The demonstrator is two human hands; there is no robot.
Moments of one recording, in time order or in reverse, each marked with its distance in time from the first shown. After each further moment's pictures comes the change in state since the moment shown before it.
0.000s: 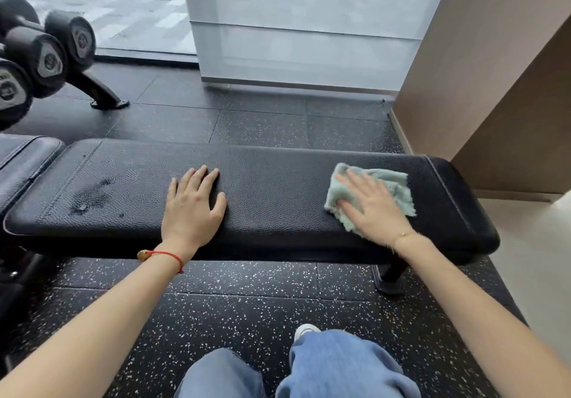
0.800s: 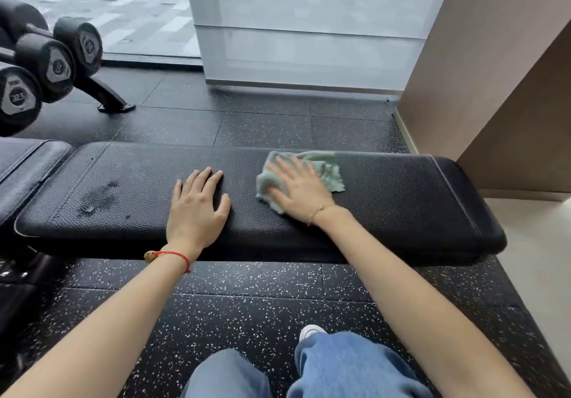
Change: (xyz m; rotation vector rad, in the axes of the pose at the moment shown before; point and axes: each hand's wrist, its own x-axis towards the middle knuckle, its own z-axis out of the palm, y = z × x) left_hand 0.000 -0.001 0.000 -0.007 0.016 -0.003; right_hand 0.075 -0.106 0.027 -0.046 -0.087 -0.155
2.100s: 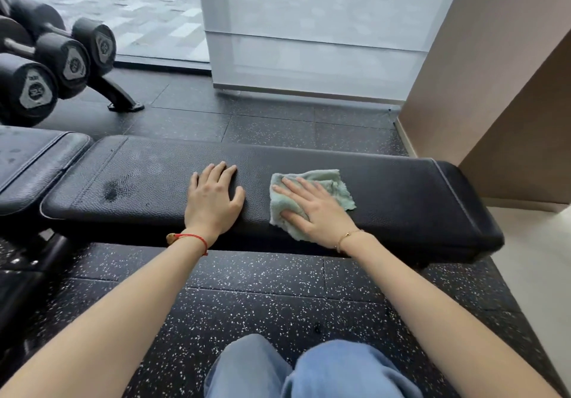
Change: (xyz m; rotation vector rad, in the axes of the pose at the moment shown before) left_hand 0.001 0.002 -0.003 -0.012 -0.011 -0.016; right_hand -0.060 -0.010 0.003 0.100 0.051 -0.169
